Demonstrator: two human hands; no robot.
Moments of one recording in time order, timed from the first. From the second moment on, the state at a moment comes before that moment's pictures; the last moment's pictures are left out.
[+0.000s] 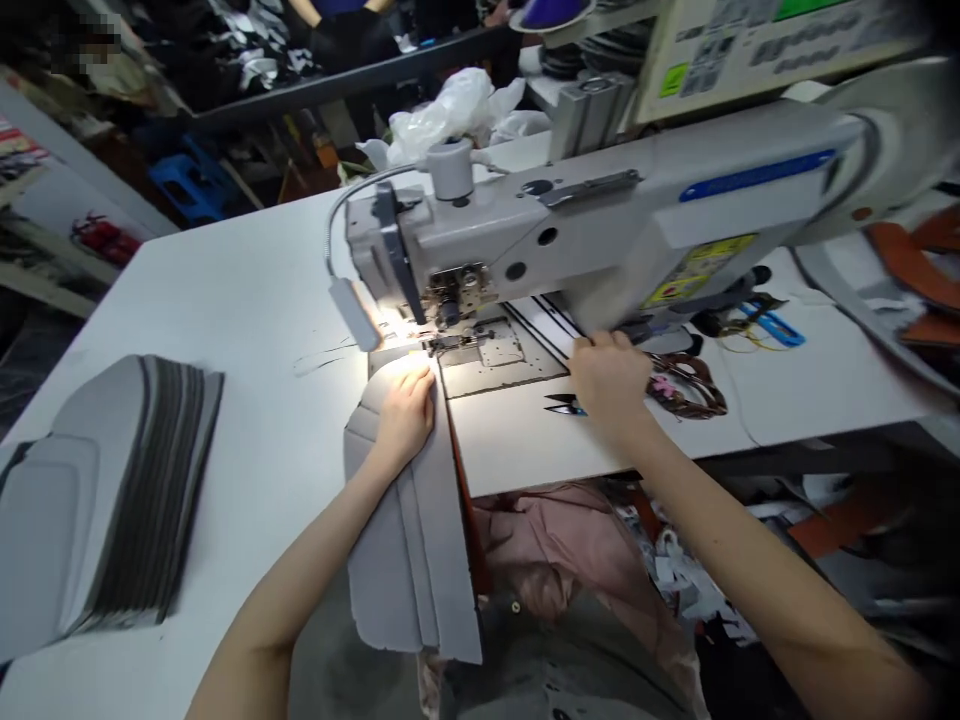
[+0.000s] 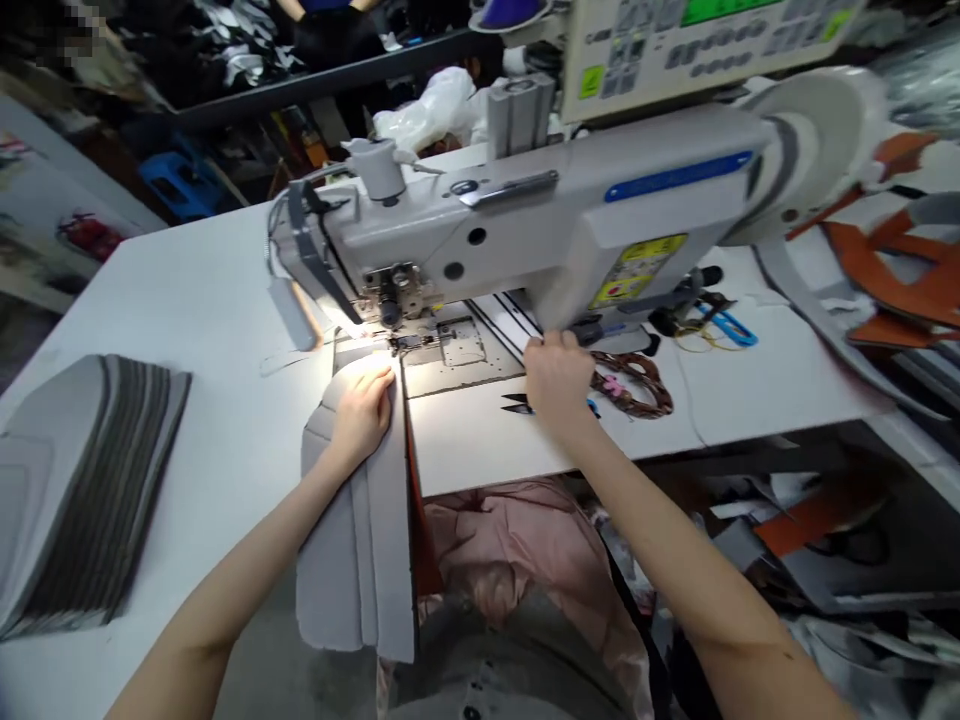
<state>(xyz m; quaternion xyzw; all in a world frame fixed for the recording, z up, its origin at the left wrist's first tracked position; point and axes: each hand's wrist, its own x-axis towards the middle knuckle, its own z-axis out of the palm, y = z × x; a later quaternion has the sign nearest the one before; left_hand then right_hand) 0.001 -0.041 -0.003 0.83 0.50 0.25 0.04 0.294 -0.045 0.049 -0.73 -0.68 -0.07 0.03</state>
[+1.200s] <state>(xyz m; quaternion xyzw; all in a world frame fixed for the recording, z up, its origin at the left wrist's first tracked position) -0.002 -0.045 0.005 0.78 0.51 0.33 0.14 0.174 -0.046 0.000 -0.40 -0.87 0.11 0.25</state>
